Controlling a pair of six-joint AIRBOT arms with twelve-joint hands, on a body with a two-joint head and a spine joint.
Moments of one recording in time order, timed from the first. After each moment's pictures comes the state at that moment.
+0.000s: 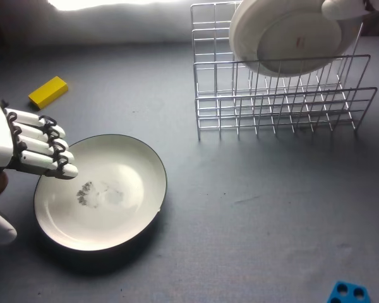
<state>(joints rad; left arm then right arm) 0.57 -0.86 1.44 1.59 -0.81 -0.22 -0.24 -1.07 1.49 -0.34 0.24 0.64</state>
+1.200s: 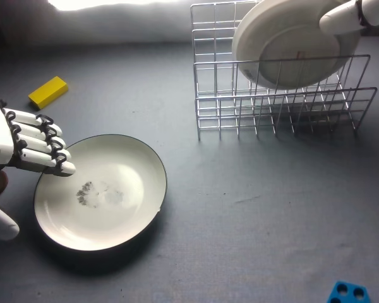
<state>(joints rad) 0.59 -0.88 1.47 1.56 -0.78 -0.23 -0.31 -1.11 1.54 -0.32 0.28 0.64</state>
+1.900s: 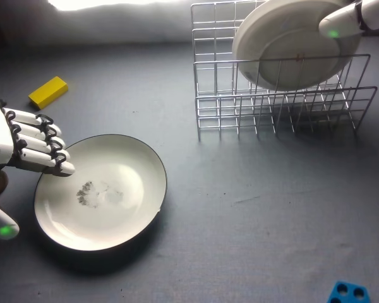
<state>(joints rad) 0.59 -0.88 1.47 1.56 -0.78 -0.23 -0.32 -1.12 1.54 -0.31 0.30 0.63</state>
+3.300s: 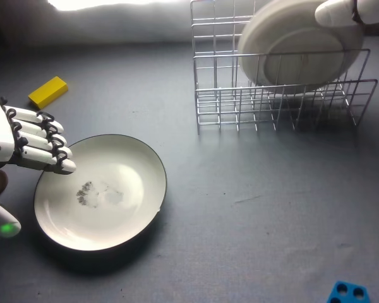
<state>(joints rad) 0.58 -0.88 1.47 1.56 -0.78 -0.23 -0.34 -1.12 1.54 -0.30 0.34 0.63</state>
